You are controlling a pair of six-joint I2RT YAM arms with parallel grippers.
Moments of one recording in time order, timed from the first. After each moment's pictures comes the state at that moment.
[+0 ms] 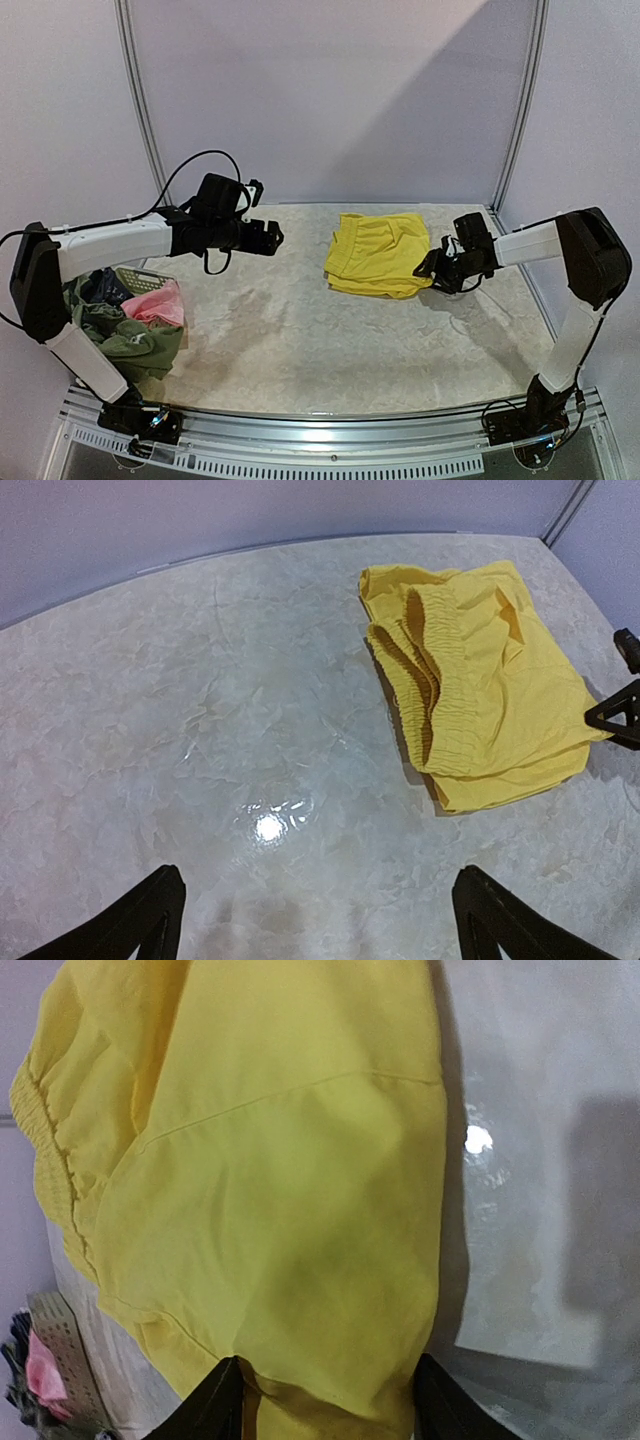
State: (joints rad) left arm -0.60 1.58 1.15 -0.24 -0.12 -0.27; right arm 0.28 1.82 0.97 -0.08 -0.36 0.74
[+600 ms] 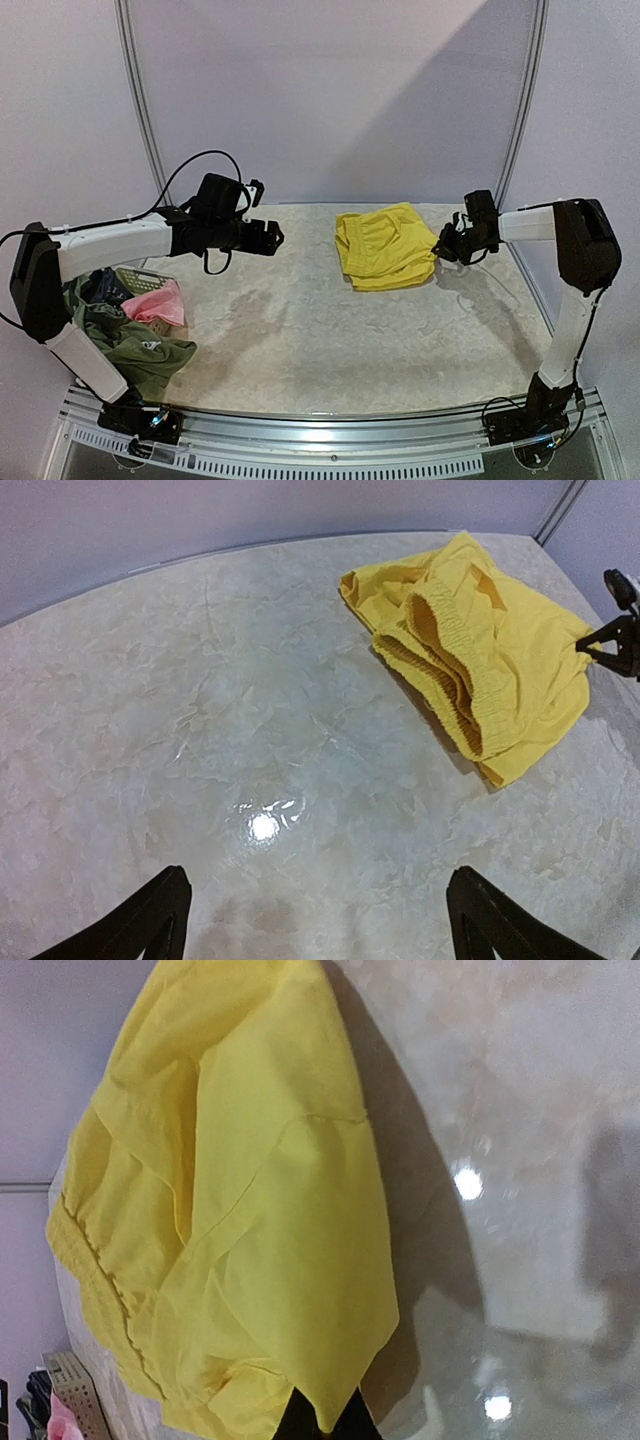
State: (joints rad) left arm -0.60 1.58 1.15 -0.24 -0.10 -0.27; right arm 0.17 1.93 1.21 -0.18 -0.35 0.69
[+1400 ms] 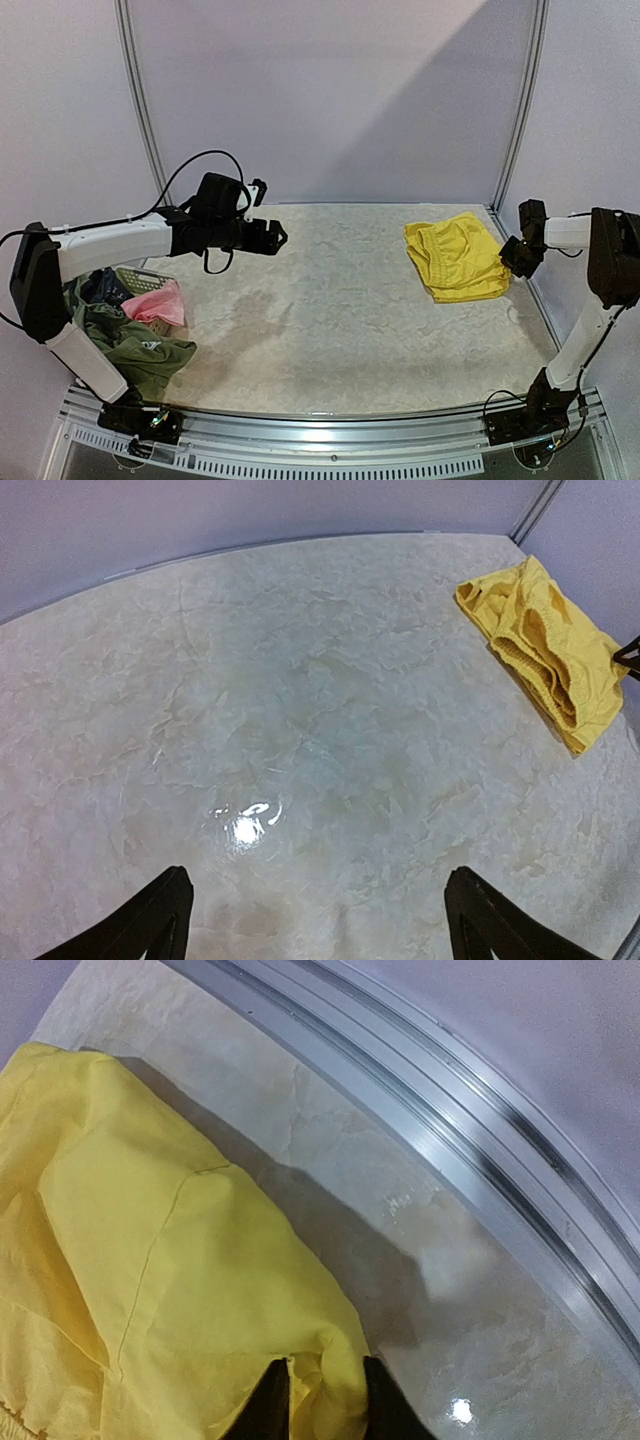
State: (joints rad) left arm -0.60 1.58 1.15 -0.22 -0.04 -0.27; right arm -0.14 1.76 1.07 -0.34 0.10 0.69
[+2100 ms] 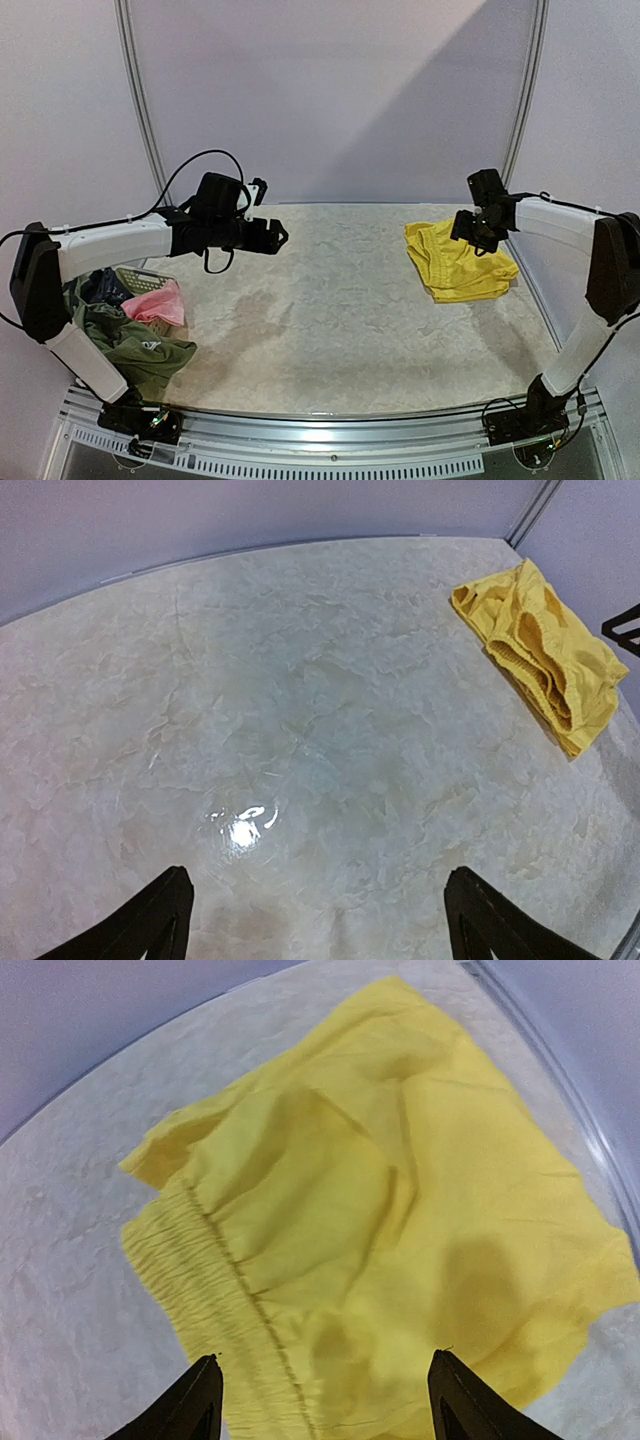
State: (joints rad) left arm -0.60 1.58 1.15 -0.20 -0.03 -0.28; right arm 0.24 1.67 1.23 -0.48 0.24 0.58
